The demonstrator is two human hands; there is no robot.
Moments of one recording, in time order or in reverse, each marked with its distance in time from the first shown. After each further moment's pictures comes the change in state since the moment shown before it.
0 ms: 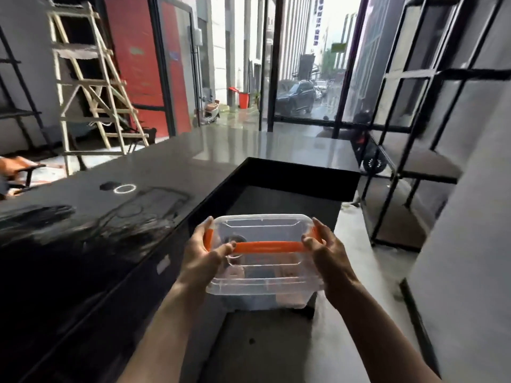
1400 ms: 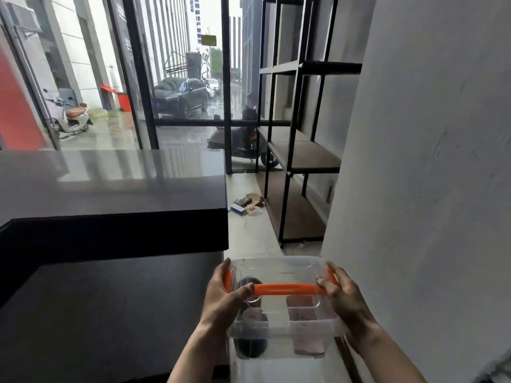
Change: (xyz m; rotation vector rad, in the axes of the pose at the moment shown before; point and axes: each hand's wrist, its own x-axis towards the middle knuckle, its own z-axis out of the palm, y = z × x) left_hand 0.237 -0.089 0.480 -0.014 -0.501 -0.081; right_hand 0.286 0.112 -0.345 -0.067 0.457 0.248
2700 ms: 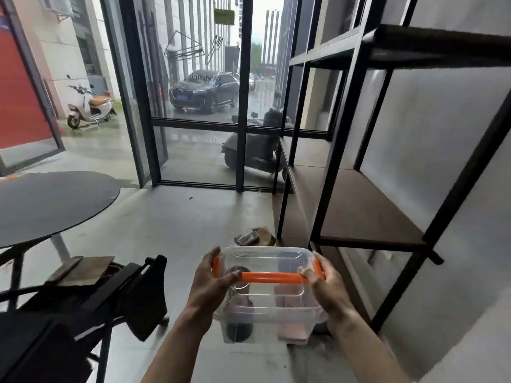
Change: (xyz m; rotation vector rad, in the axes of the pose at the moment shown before) left_hand 0.863 0.029 0.194 -0.031 0.129 -0.024; right_hand 0.894 -0.181 0.104 -0.041 -0.135 -0.070
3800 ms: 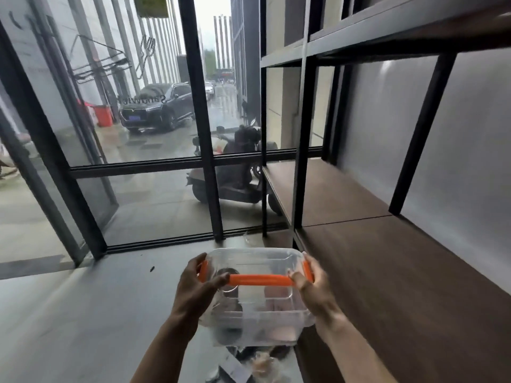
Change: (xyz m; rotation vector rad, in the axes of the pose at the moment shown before) left_hand 0.833 0.087 0.075 0.257 -0.048 0.066; right_hand 0.765 -0.169 0.173 0.122 0.095 -0.019
